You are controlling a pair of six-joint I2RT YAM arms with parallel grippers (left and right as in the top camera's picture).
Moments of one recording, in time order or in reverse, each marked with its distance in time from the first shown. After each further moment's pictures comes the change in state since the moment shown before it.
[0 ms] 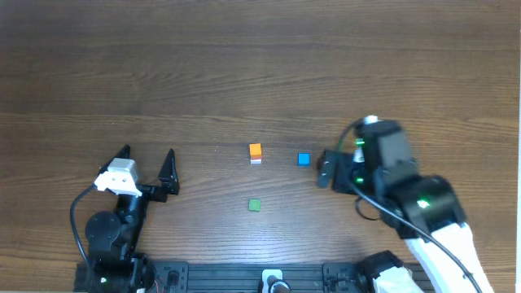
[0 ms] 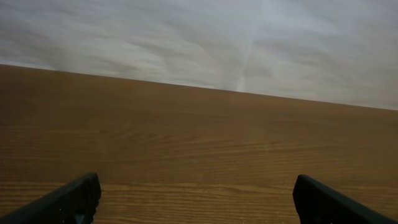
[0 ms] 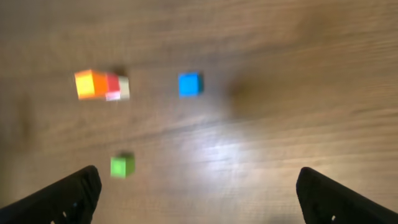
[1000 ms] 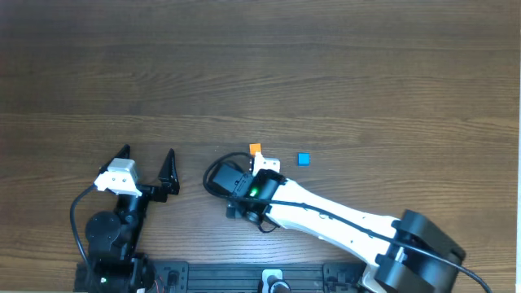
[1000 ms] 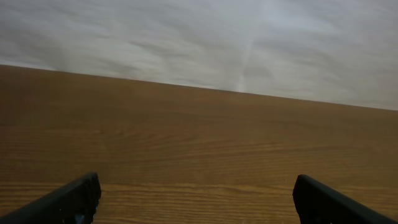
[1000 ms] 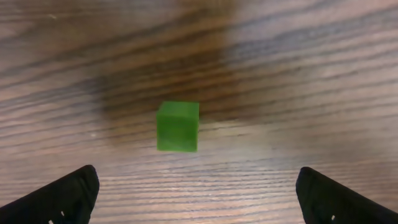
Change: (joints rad) left arm 0.000 -0.001 0.000 0.000 0.000 0.000; right arm 0.665 0.642 0.014 0.220 0.109 0.647
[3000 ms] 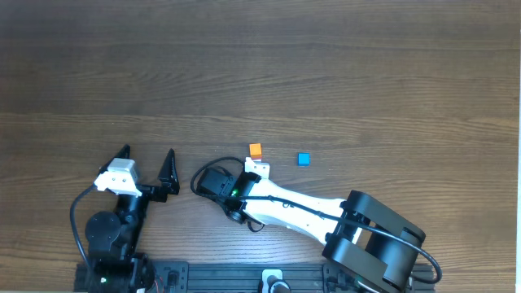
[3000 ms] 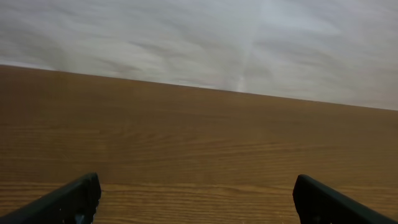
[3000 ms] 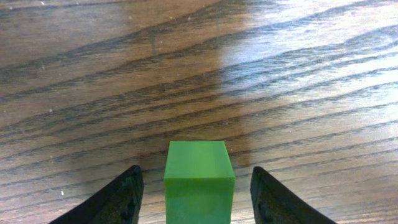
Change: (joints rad) left arm 0.000 0.000 0.000 0.000 0.000 0.000; right arm 0.018 0.185 0.000 0.127 0.023 0.016
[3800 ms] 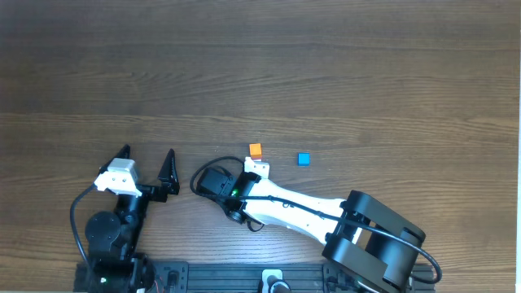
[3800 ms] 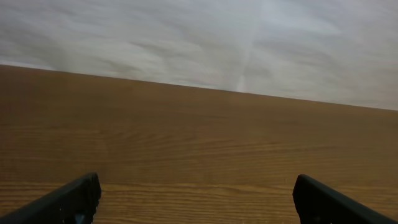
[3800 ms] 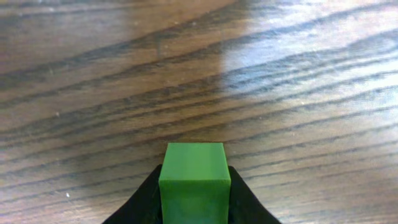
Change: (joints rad) left arm 0.000 0.000 0.000 0.000 0.000 0.000; right arm 0.000 0.000 0.000 0.011 0.005 0.002
